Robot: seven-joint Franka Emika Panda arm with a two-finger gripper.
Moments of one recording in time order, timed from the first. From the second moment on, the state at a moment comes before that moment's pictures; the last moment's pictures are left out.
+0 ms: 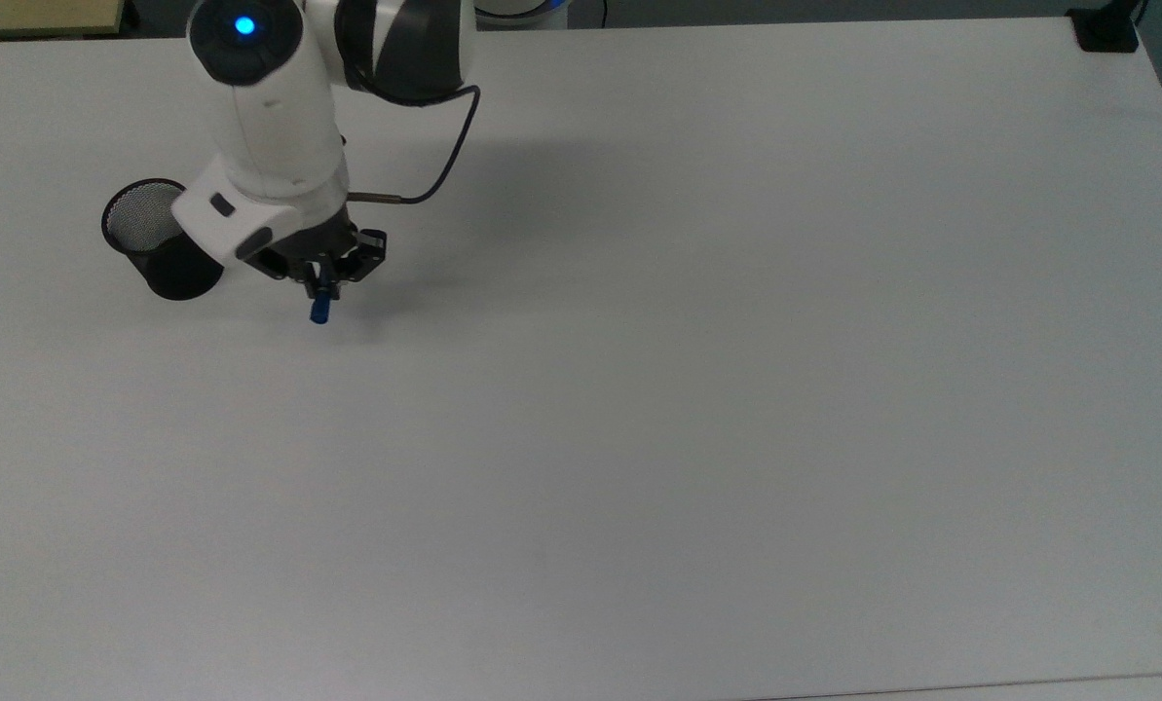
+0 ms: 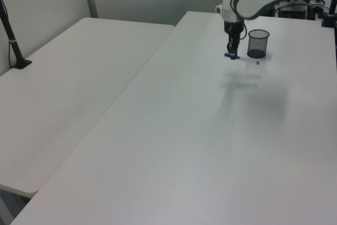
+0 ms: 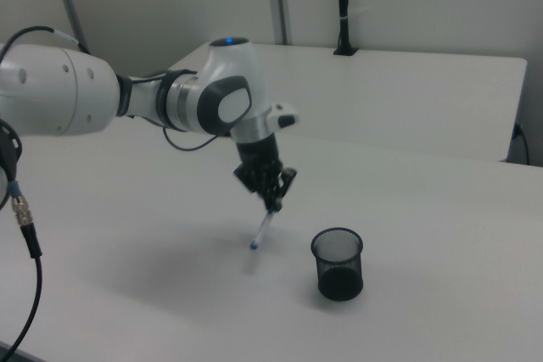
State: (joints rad) arm -0.18 0.36 0.01 -1.71 -0.14 2.11 -0.15
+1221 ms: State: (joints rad) arm -0.43 0.17 0.01 -1.91 -0.08 2.58 -0.24
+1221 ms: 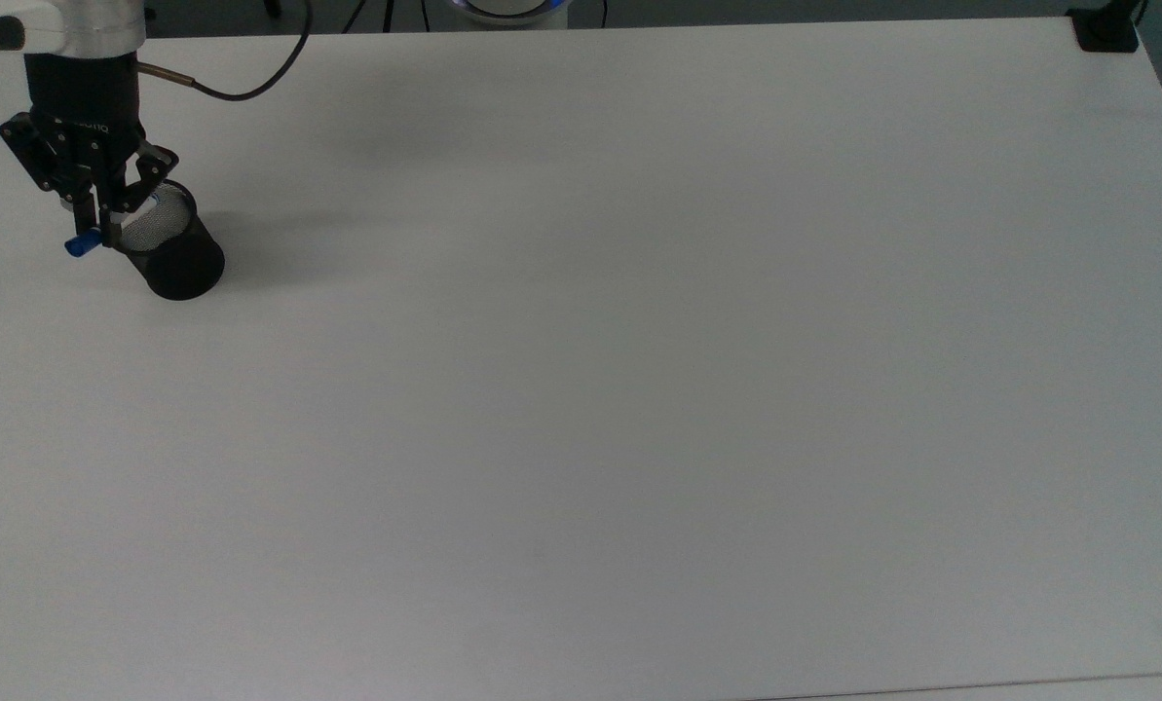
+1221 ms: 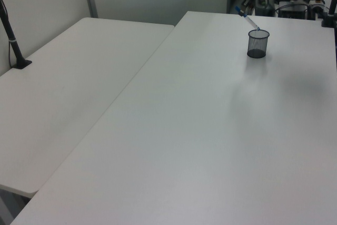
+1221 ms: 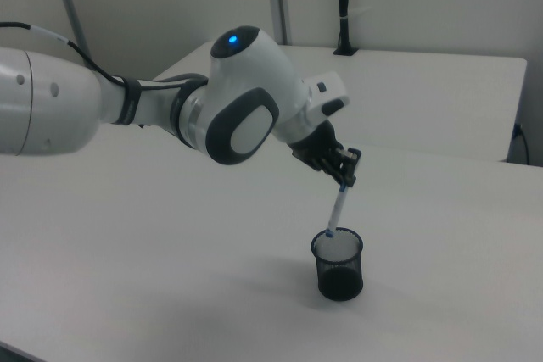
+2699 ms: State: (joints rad) arm -0.13 0.13 0.05 -1.72 -0.05 2.11 -0.06
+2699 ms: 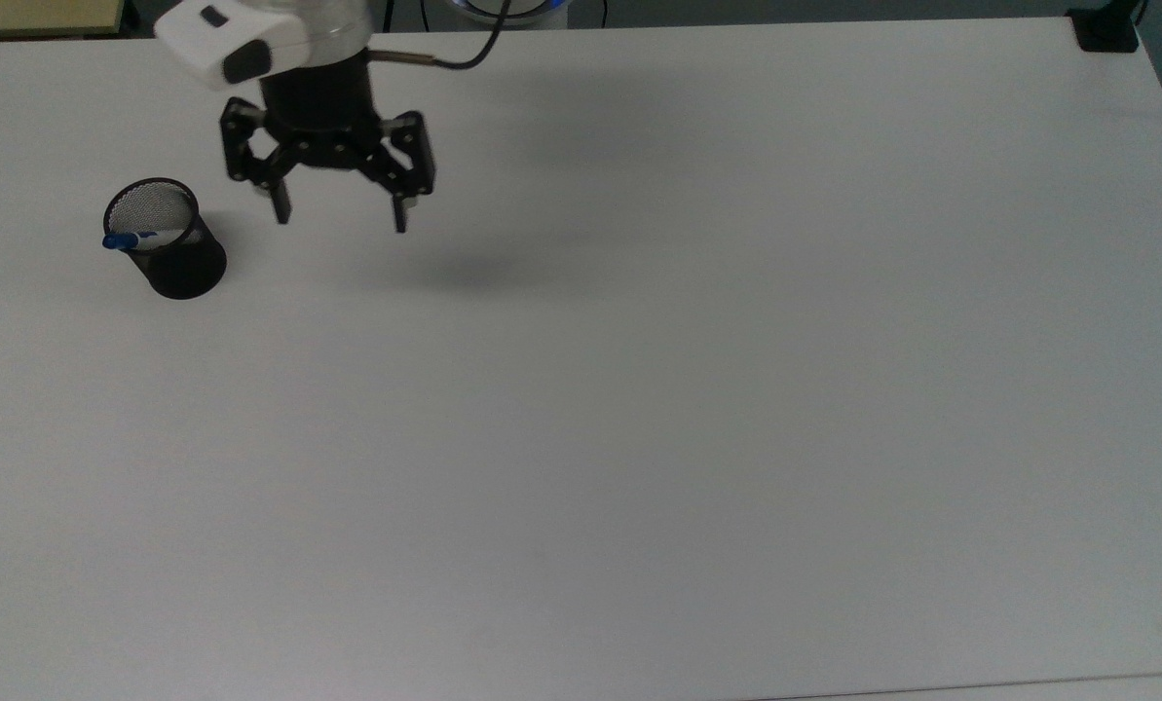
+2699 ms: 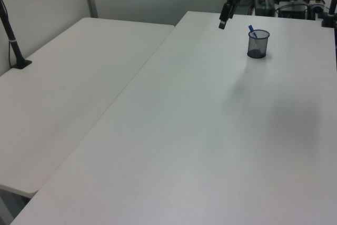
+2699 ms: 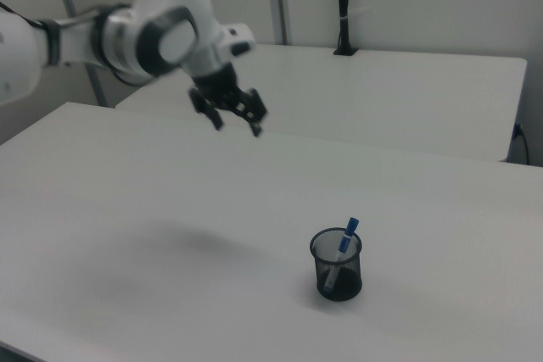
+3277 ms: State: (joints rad) arm 0.12 -0.02 -0.04 -1.66 -0.05 1.67 0.05
